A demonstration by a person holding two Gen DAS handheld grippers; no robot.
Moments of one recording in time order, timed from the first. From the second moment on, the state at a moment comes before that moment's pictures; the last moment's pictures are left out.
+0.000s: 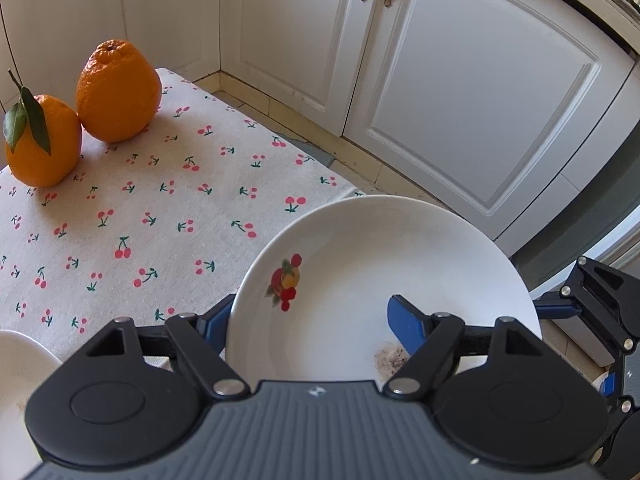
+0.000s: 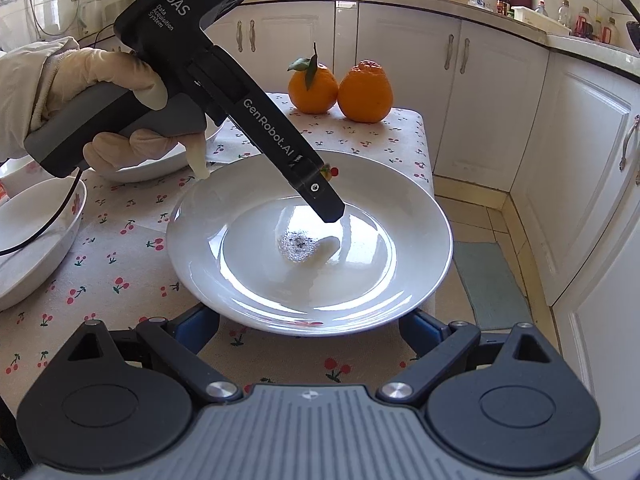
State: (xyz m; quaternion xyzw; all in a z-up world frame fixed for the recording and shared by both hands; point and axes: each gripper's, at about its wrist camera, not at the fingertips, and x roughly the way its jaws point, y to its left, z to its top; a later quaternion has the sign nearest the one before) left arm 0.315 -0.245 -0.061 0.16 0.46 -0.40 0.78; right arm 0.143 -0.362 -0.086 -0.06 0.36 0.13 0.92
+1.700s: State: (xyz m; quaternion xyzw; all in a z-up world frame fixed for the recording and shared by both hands) left arm 0.230 -0.197 0.021 0.16 0.37 -0.37 0.84; right arm 0.100 -0.325 -0.050 -0.08 0.35 0.09 0.93
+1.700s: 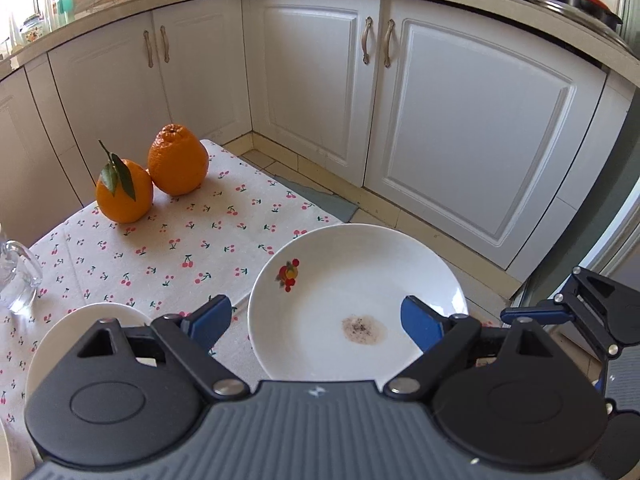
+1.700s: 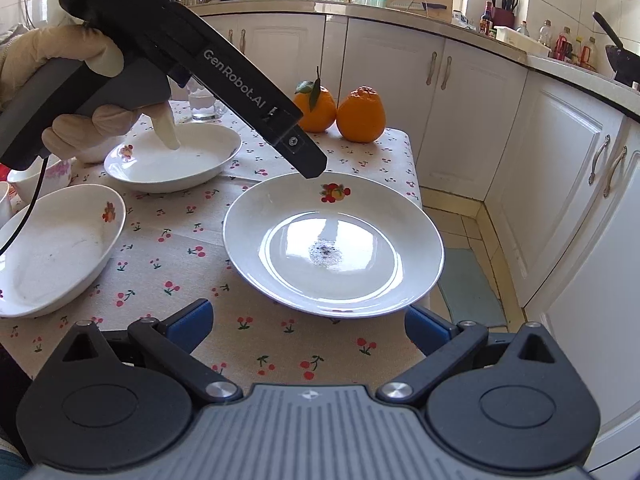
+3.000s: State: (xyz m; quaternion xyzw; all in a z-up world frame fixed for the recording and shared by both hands) left arm 0.029 -0.009 -0.038 0.13 0.34 -0.20 0.91; right arm 0.051 -0.227 -0.047 -0.12 0.32 0.24 0.91
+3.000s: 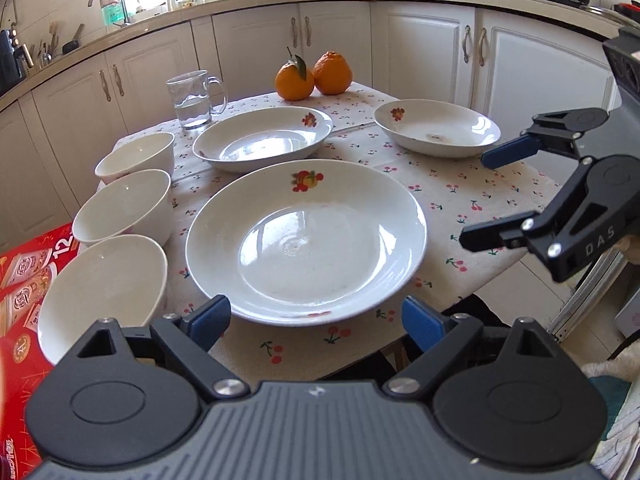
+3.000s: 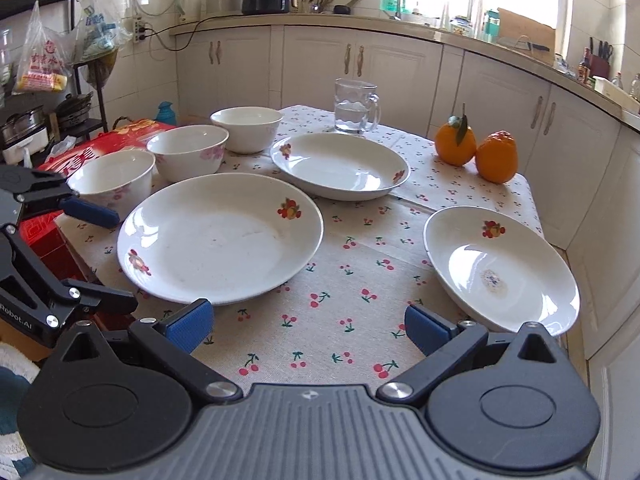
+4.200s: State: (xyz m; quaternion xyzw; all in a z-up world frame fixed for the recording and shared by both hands) left arm 0.170 0.000 -0.016 0.13 0.46 -0.24 0.84; right arm 0.075 -0.196 -0.096 -0.11 0.31 0.35 0.88
